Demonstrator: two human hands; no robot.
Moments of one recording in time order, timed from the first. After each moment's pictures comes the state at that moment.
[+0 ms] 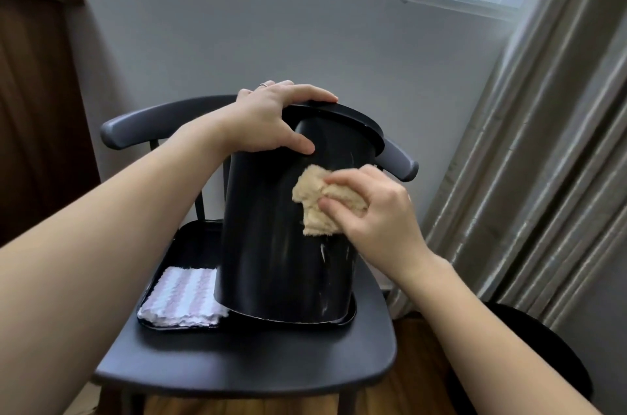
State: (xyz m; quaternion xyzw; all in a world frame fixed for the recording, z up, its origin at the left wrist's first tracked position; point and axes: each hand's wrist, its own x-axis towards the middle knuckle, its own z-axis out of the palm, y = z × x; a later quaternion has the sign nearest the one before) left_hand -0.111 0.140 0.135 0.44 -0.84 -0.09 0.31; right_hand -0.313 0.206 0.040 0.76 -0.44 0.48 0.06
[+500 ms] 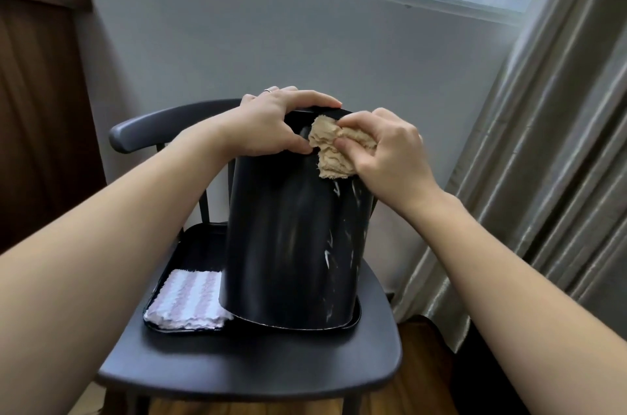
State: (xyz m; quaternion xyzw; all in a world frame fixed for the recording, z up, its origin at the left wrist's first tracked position) left_hand -0.107 0.145 0.136 0.44 -0.84 -0.10 0.30; right_hand -0.311 0.168 0.101 0.74 -0.47 0.46 0.11
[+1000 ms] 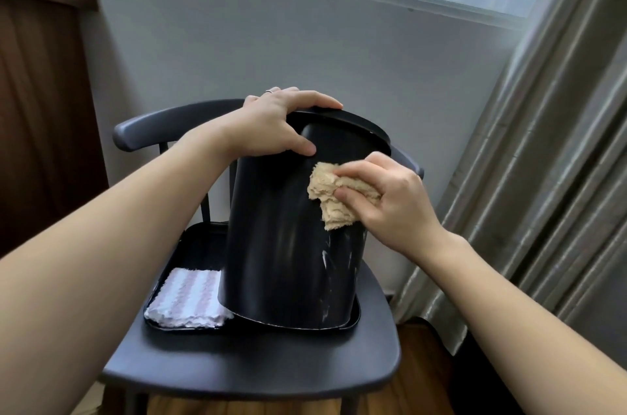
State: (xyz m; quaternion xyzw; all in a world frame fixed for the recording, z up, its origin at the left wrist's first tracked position) left_hand -0.104 0.151 0.136 0.44 -0.83 -0.14 0.31; right_hand -0.324 0.192 0.064 0.80 -0.41 0.43 0.10
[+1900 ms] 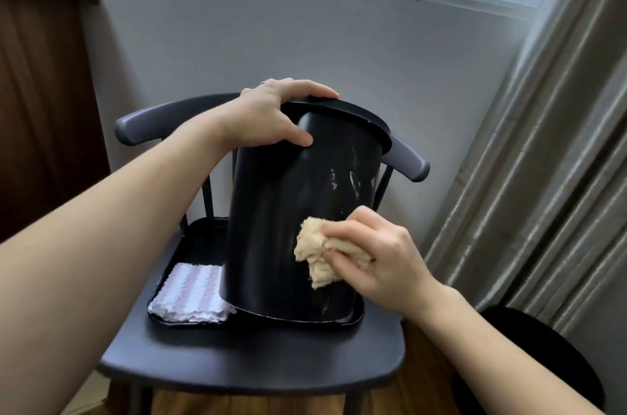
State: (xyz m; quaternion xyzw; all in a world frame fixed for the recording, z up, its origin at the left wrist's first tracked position) left_hand -0.095 0.132 0.130 0.43 -0.82 -0.19 0.32; right_hand -0.321 0.220 0.006 0.84 -0.34 0.41 0.08
